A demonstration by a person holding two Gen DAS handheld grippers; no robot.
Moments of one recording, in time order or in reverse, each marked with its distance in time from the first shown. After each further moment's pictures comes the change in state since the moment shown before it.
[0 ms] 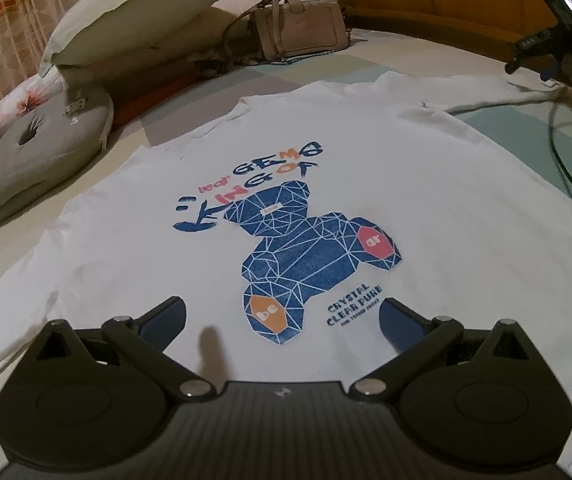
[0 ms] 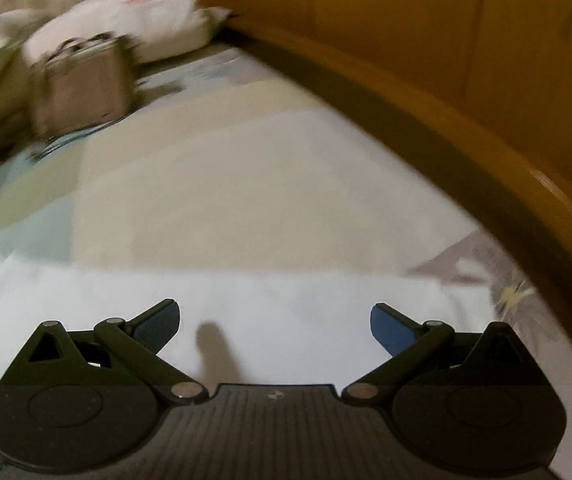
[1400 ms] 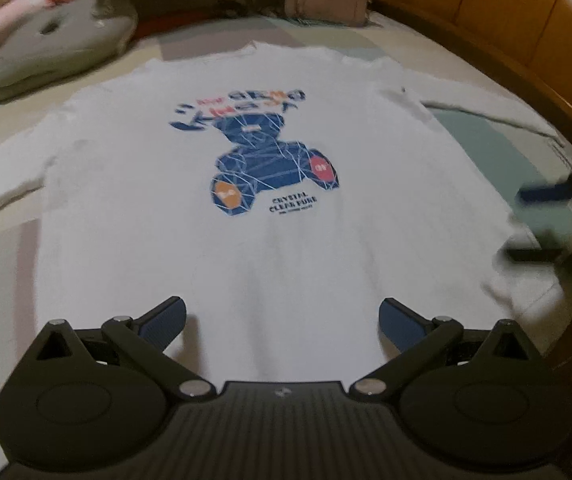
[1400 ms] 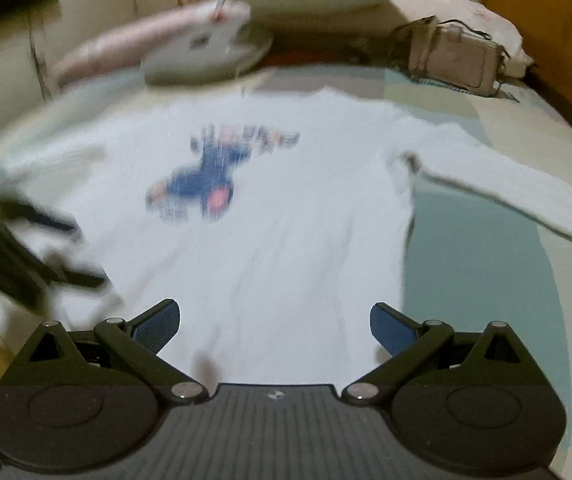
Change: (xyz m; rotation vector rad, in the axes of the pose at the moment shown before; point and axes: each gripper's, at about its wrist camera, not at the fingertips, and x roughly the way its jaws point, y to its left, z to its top) left arm -0.068 -0.005 -0.030 -0.280 0.140 -0.109; right arm -0.172 0.221 -0.240 -0.545 0.009 0.450
